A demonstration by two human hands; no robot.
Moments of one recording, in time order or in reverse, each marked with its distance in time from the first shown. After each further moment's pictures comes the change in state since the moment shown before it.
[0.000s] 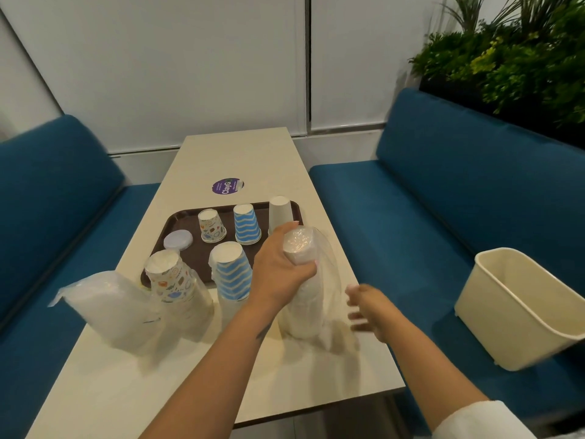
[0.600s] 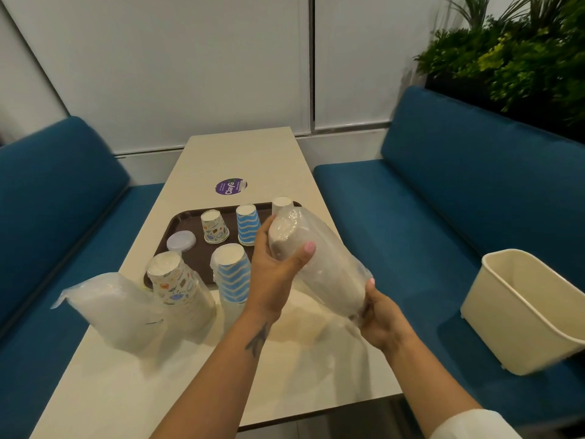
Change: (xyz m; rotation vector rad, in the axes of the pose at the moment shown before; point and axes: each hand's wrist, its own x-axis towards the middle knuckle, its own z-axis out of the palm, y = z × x) left_hand -0.005 0.010 -0.005 -0.607 0.034 -0.093; right_hand 0.023 0.023 0.000 0.917 -0.089 0.031
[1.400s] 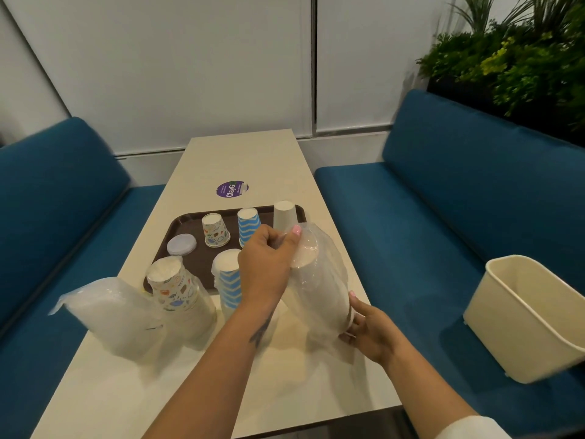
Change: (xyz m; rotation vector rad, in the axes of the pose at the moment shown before) left_hand 0.024 0.010 -0.001 0.475 0.264 0.104; right_hand 0.000 0.008 0.006 -0.155 -0.089 0.142
